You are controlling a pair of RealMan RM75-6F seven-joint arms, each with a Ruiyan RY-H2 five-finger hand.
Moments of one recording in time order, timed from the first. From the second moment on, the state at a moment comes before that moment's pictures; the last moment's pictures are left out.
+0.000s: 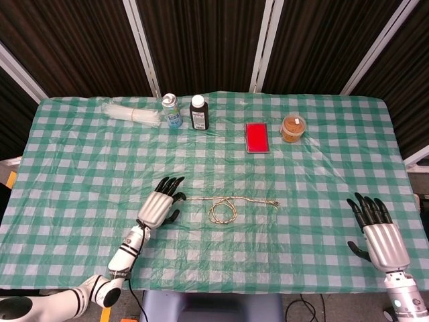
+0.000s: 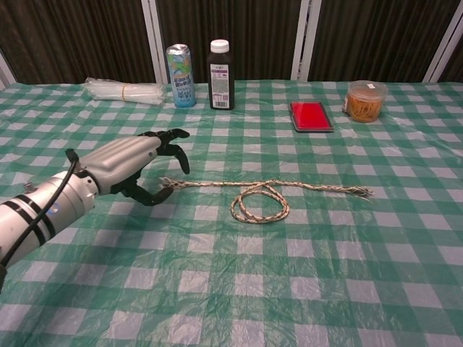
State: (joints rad) left arm -0.63 -1.86 -0.20 -1.12 1.44 1.02 0.15; right arm 0.08 -1.15 0.01 -1.59 -1.57 1.46 -0.14
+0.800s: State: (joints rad) left arm -0.71 -2.03 -0.20 -0.79 1.40 1.02 0.02; right arm 0.08 -1.15 0.01 -1.59 -1.55 1.44 -0.15
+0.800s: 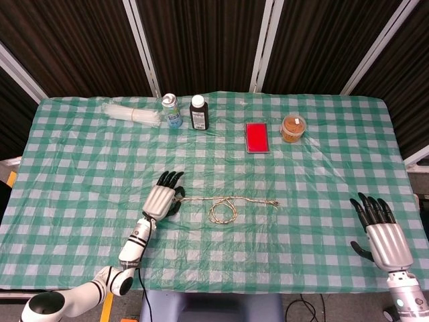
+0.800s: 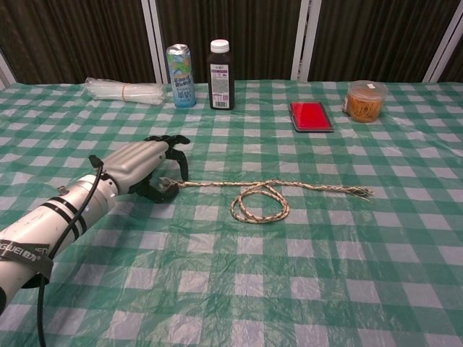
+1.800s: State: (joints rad) left arm -0.68 -1.98 -0.14 -0.85 1.42 1.08 0.00; right arm 0.19 -1.26 0.04 -1.53 -1.59 1.35 -0.19
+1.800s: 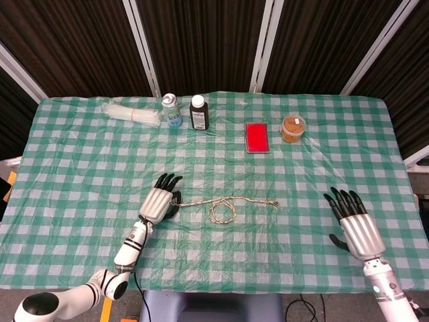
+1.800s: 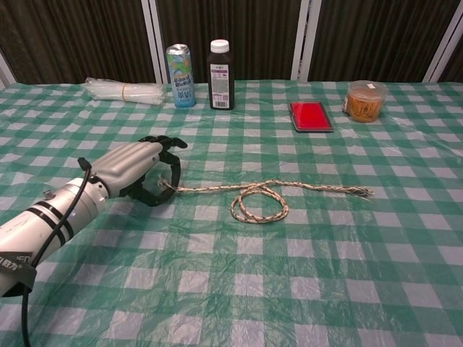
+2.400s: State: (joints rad) left arm -0.64 -1.89 -0.13 -0.99 1.42 1.12 0.04; right arm 0.48 -1.64 0.19 -1.25 -1.44 1.09 -0.39
